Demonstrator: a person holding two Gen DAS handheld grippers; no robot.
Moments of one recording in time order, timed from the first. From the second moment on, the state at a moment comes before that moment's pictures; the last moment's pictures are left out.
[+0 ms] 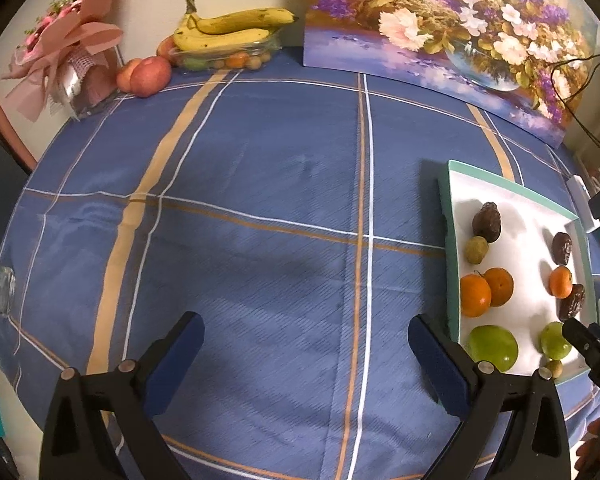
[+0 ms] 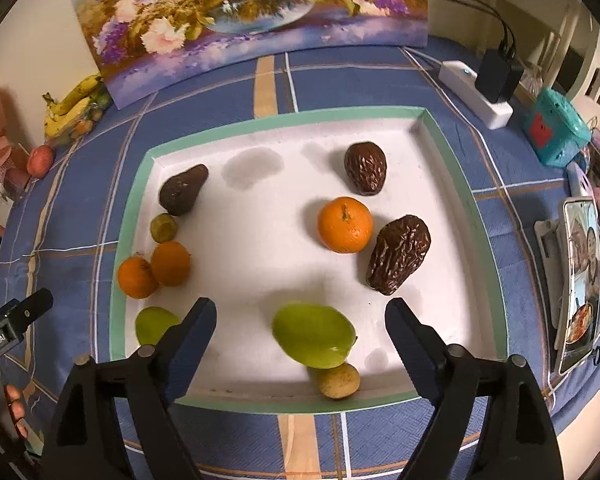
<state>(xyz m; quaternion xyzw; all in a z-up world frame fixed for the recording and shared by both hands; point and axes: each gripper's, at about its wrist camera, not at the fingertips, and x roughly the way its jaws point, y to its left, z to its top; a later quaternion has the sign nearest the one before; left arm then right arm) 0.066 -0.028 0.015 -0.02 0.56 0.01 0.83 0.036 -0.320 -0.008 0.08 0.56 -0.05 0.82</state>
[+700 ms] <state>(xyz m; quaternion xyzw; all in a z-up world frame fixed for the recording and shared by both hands) 0.018 -0.023 0.043 0.06 0.52 0.07 0.85 -0.008 -0.285 0.029 0.03 0.51 -0.04 0.86</state>
